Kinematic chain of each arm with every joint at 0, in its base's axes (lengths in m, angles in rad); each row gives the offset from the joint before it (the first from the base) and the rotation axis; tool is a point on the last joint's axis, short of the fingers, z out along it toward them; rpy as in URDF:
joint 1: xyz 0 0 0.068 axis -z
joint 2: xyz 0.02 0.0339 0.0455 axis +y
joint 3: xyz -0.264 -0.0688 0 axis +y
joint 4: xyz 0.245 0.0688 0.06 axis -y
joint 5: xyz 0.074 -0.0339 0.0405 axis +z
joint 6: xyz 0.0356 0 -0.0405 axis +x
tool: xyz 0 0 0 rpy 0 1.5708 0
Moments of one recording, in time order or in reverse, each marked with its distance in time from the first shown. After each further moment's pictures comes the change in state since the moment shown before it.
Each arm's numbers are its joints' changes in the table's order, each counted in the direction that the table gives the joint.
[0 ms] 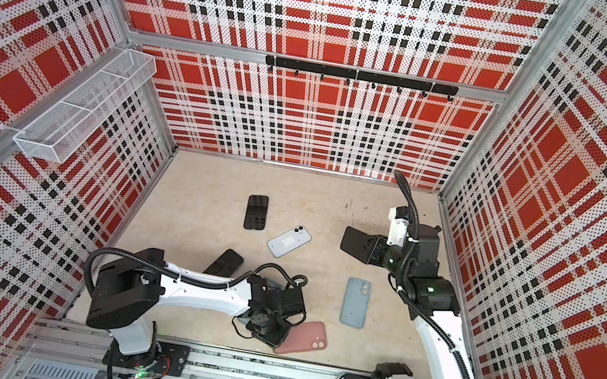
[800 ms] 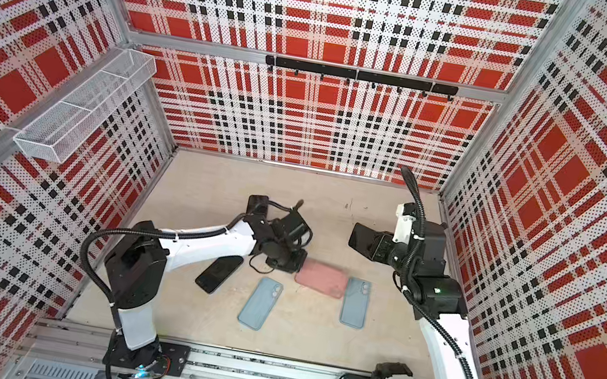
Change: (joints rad) left arm -0.420 0.074 -0.411 -0.006 0.047 0.233; right arm -0.001 0.011 -0.118 -0.077 -0.094 0.002
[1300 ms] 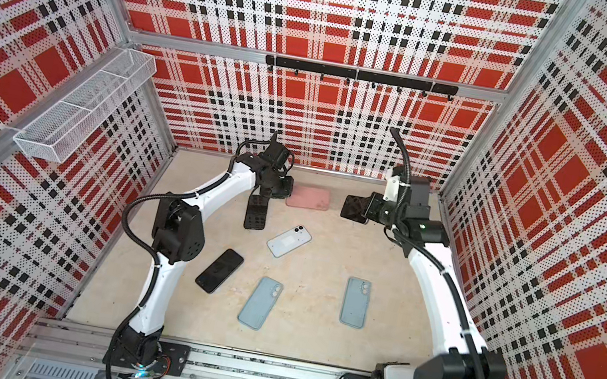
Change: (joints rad) left arm -0.368 0.489 -0.743 -0.204 0.037 0.169; right arm -0.031 0.473 -0.303 0.079 0.070 0.034
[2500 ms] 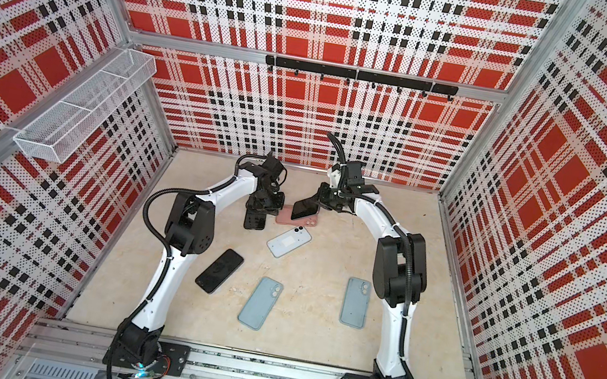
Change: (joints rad) left arm -0.063 0.161 -0.011 -0.079 -0.087 0.030; right arm -0.144 0.729 -0.428 0.076 0.213 0.084
